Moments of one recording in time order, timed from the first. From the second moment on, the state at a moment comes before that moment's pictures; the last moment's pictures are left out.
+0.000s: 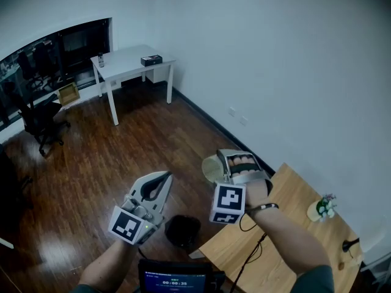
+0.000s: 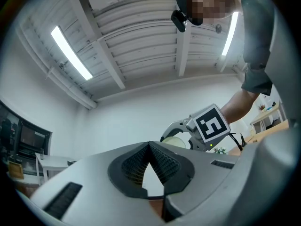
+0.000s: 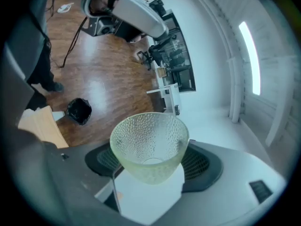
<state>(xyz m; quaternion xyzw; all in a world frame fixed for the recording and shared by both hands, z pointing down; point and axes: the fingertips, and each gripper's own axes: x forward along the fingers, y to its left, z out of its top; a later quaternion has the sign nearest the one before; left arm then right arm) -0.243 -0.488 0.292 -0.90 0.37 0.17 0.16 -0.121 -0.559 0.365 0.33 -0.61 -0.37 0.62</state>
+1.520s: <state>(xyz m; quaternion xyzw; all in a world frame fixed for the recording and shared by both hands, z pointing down) -0.154 -0.471 0.298 -0.92 0.33 0.14 0.13 -0.064 -0.475 0.346 0.42 -0.86 -0.03 0.28</state>
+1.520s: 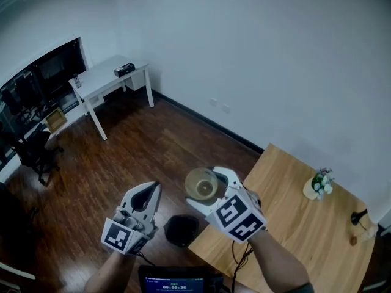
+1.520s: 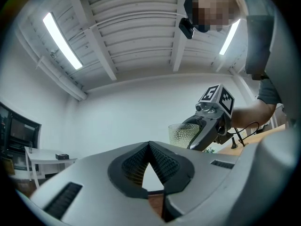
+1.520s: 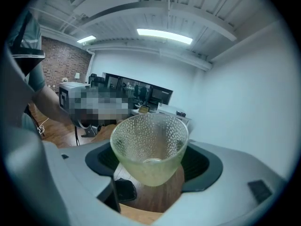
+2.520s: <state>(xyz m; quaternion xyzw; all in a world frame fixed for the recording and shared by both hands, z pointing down) -0.119 -0.442 0.300 -0.97 0.18 0.16 0.06 -0.030 -0.395 0.329 0.58 -0.78 0.04 0.23</state>
